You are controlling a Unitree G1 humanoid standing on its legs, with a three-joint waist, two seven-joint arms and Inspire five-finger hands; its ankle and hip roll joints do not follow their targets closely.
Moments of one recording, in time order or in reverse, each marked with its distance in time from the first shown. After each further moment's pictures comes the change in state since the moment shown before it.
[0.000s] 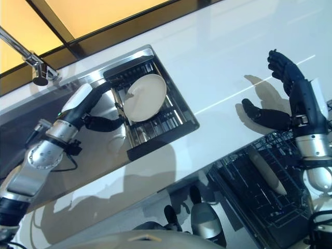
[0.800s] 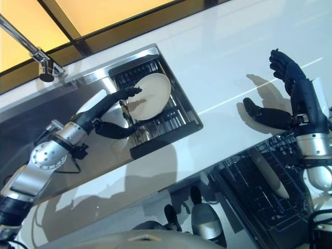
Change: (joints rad) left arm -0.043 0.000 -0.085 -0.029 -0.112 0.000 -0.102; right arm -0.009 0.001 0.001 0.000 0.000 0.022 -0.011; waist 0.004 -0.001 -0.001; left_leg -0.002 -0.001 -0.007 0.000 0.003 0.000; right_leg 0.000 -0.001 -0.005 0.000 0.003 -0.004
